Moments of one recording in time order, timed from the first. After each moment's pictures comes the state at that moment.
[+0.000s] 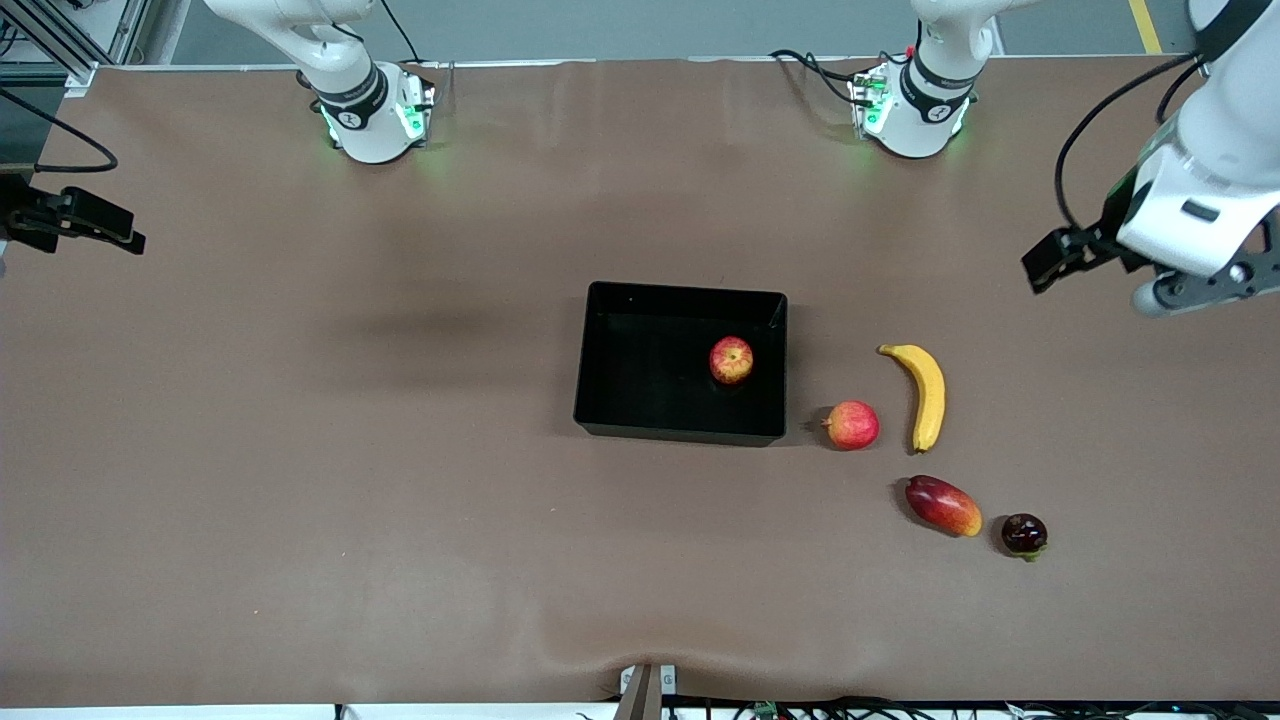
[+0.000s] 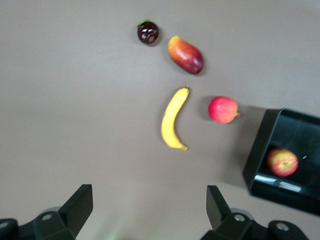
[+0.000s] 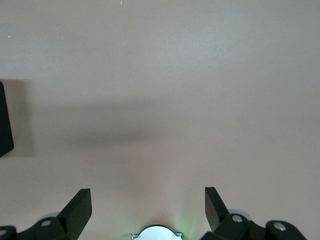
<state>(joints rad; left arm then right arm) 0.22 0.04 -0.43 -1.49 0.13 1.48 -0.37 -0.01 0.00 -0.06 -1.52 0.00 1.41 -0.02</state>
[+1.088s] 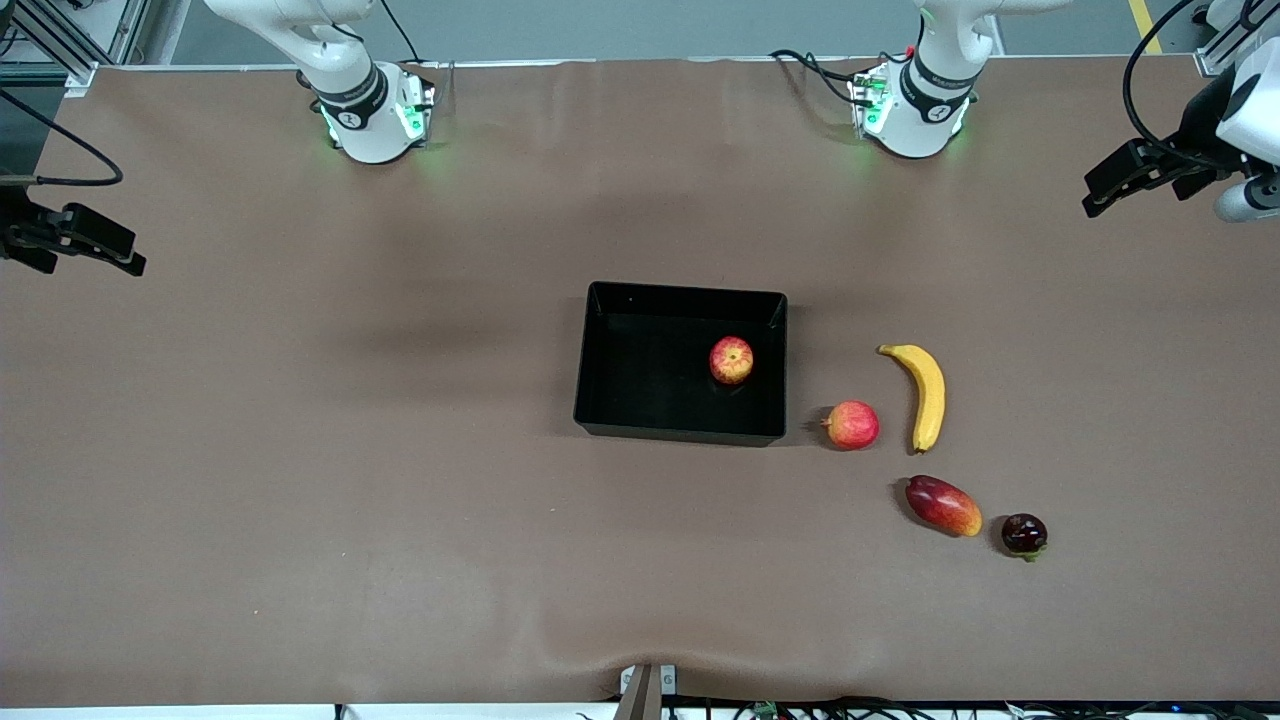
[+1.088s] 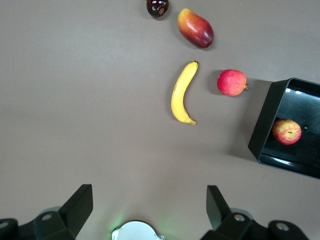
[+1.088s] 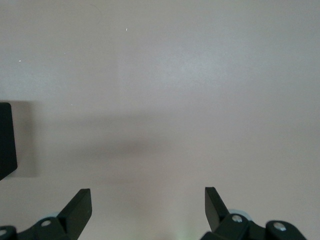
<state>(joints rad) -0.02 -0.13 -0.07 -1.66 0.02 1.46 -0.25 -0.01 0.01 -0.04 -1.53 0.00 1.50 -0.01</state>
